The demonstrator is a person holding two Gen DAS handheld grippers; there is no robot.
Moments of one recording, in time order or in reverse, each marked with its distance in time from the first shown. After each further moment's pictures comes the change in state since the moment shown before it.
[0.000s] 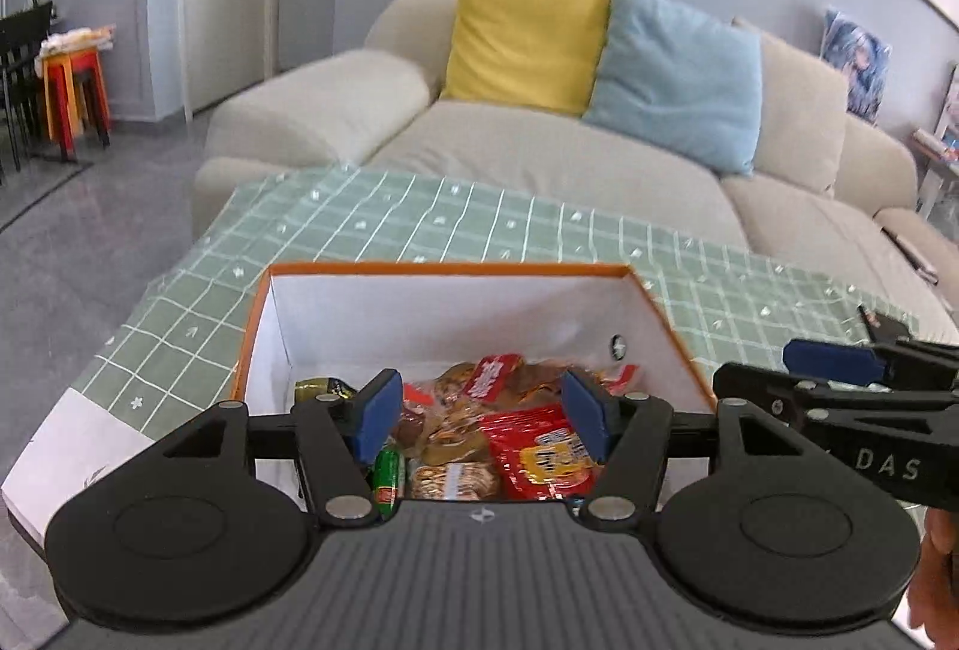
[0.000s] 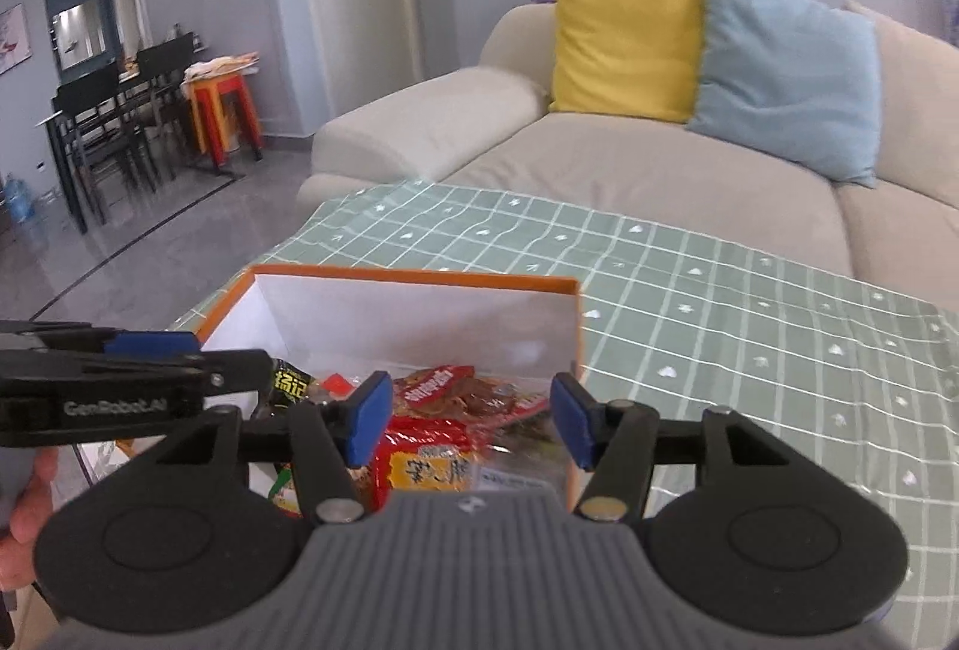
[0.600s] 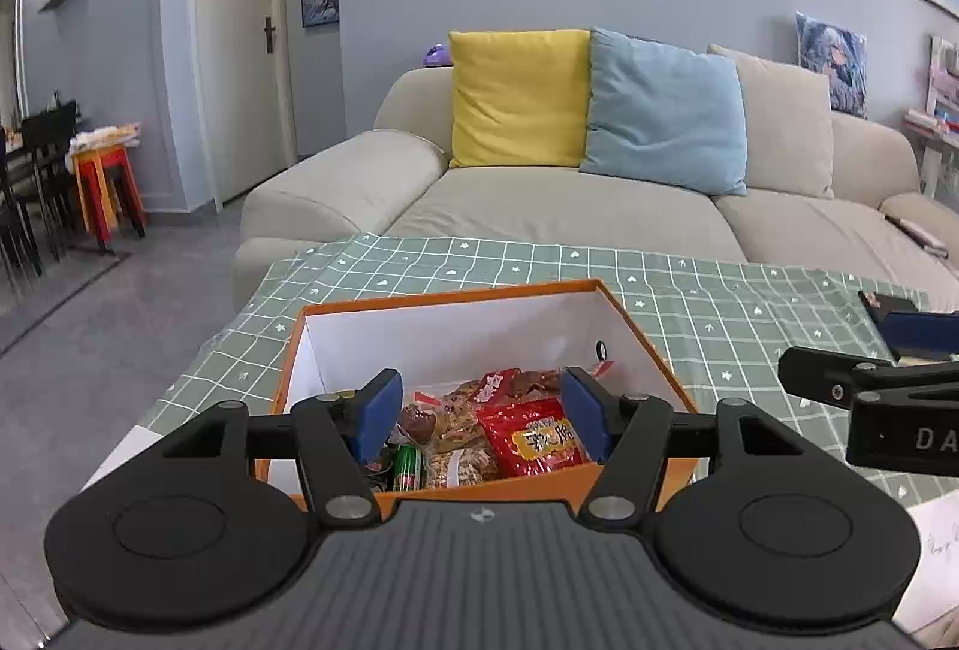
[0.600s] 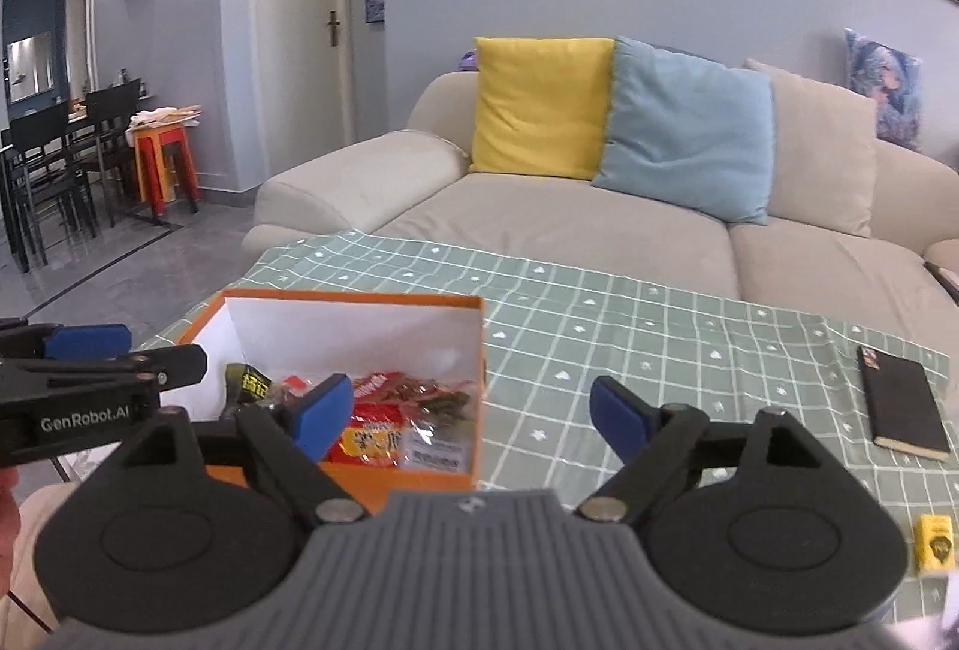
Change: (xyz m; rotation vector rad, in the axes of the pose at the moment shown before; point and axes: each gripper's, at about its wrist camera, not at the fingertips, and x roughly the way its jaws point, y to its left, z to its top) left arm -0.059 -0.042 -0.038 0.129 -0.134 0.094; right arm -0.107 0.000 -0.051 0.021 -0.125 -0.157
